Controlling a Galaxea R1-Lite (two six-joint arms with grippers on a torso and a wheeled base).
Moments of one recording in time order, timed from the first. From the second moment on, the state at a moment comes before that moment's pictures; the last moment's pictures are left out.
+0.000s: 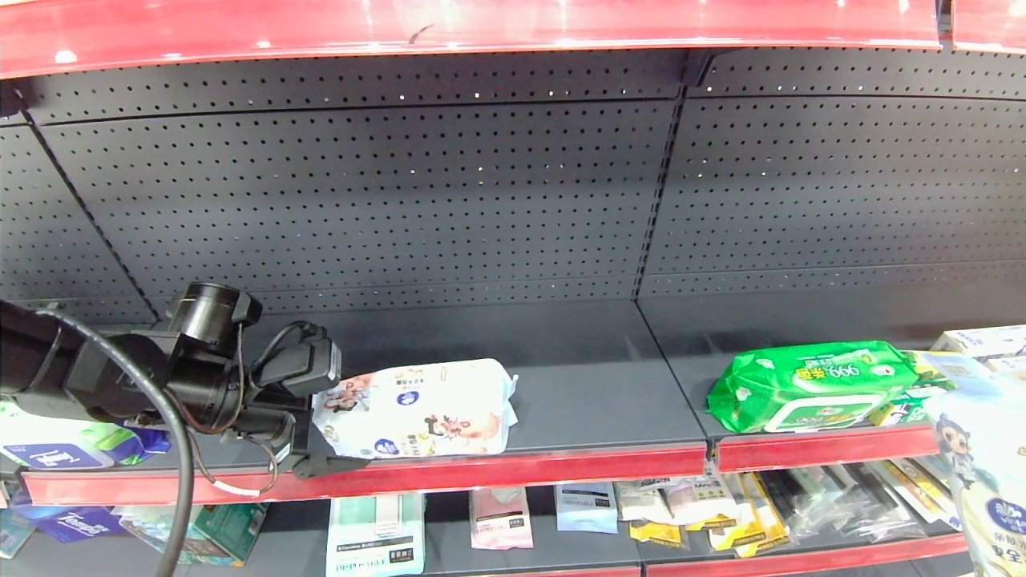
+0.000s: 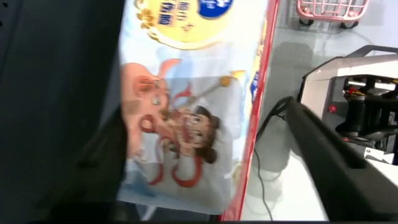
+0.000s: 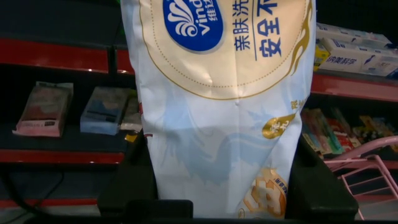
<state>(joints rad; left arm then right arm) -0.06 1.88 -0.84 -0.04 -0.72 1.15 0.07 0.09 -0.10 0.14 -0.16 -0.22</state>
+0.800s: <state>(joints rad) -0.10 1.71 -0.85 -0.13 -0.74 0.80 0.07 0.09 -0.10 0.14 -0.17 -0.21</state>
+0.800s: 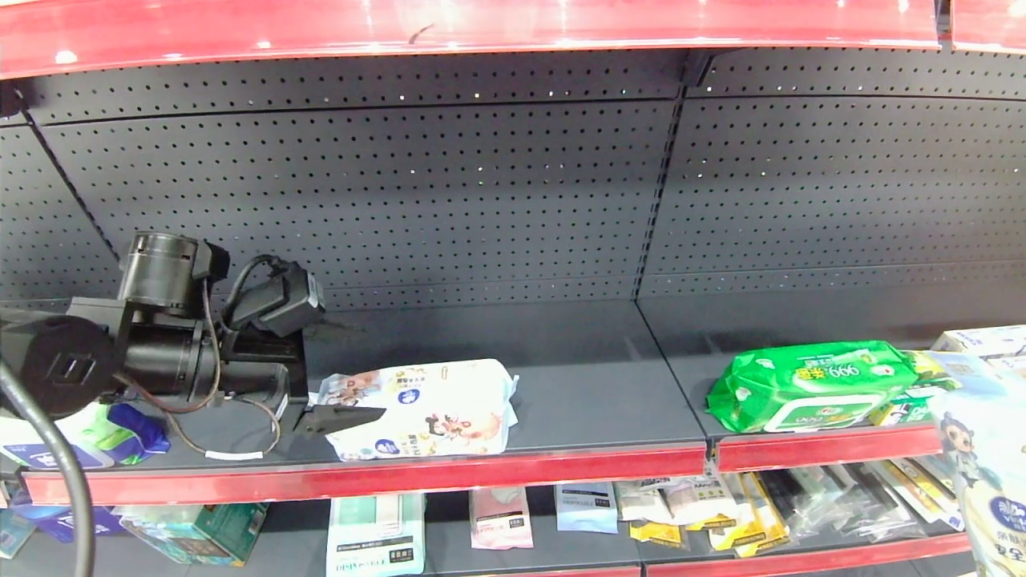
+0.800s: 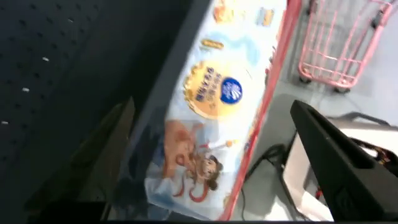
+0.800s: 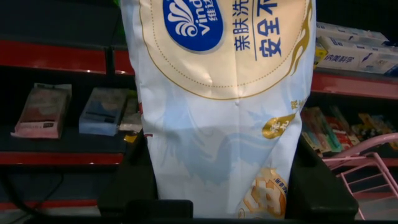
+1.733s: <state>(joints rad) -0.19 1.39 -0.39 -0.79 0.13 -0.02 0.07 0.09 -0.10 0.14 -0.23 -0.14</state>
